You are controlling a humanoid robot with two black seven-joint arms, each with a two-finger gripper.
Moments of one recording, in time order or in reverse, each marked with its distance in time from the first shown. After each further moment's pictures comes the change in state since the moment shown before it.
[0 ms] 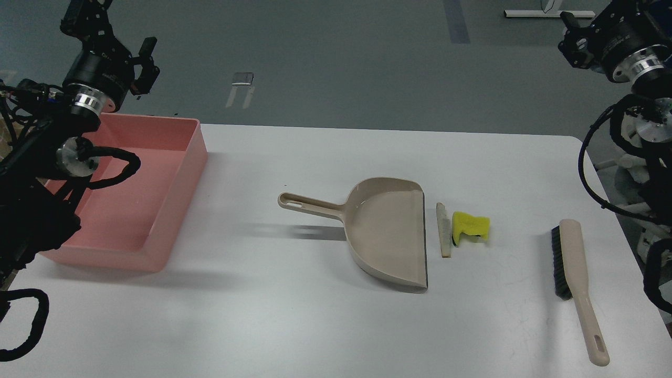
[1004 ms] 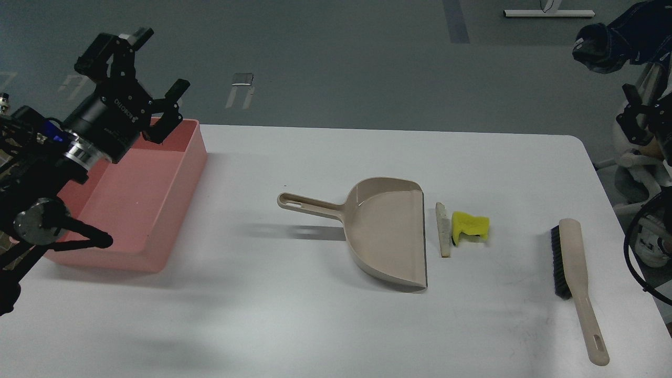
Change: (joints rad) left arm 0.439 0.335 0.017 -0.777 -0.006 0.045 0.018; right arm -0.484 -0.121 0.287 0.371 0.000 -0.010 -0.003
